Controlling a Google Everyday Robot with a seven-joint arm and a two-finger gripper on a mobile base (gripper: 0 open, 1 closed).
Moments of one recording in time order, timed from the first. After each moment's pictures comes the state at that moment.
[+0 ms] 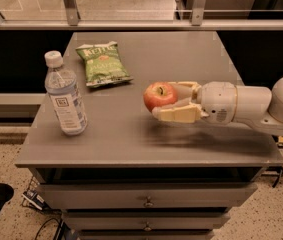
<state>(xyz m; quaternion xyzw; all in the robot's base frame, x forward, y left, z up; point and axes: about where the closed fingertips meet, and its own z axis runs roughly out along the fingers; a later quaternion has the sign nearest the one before) 0.513 -0.076 0.887 -0.43 0.60 0.42 0.52</state>
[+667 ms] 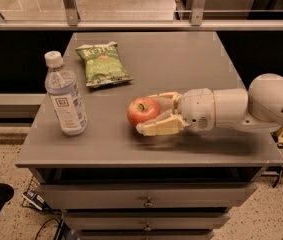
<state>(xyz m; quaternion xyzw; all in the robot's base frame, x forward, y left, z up) 0.498 -0.033 0.856 -0.49 0.61 0.40 0.47</state>
